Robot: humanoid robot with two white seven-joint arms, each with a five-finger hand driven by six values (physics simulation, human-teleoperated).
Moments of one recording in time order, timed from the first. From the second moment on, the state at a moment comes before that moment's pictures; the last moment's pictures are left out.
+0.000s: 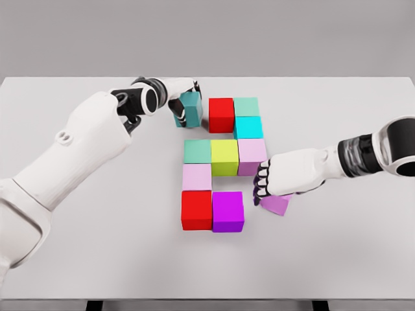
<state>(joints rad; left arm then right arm) -0.98 0.20 -0.93 -1.10 -0.40 0.48 -0.54 -1.02 -0.94 1.22 -1.76 0.37 -0.61 0.61</state>
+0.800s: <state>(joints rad) -0.99 0.16 -0.93 -1.06 -0.40 0.48 -0.54 -0.83 -1.07 0.91 -1.58 0.34 -0.61 0.61</state>
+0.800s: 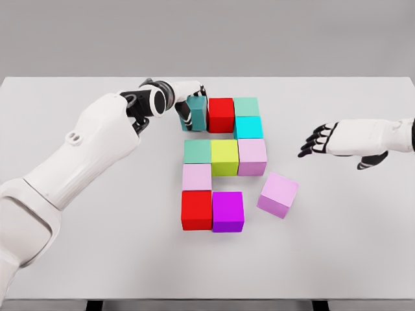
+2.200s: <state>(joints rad) -0.99 0.27 -0.93 -1.07 -0.40 0.38 -0.53 -0.84 -1.02 1.02 -1.74 0.39 -0.61 0.61</state>
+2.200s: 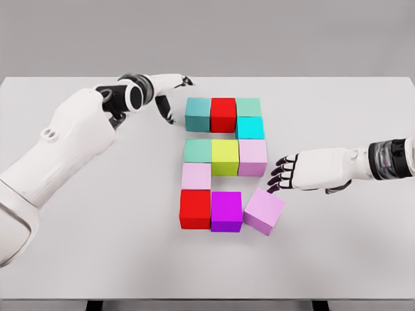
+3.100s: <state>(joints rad) -0.94 0.76 -0.92 -1.06 -0.15 -0.61 -0.54 -0.86 -1.00 1.02 -1.75 0.34 -0.61 0.61</state>
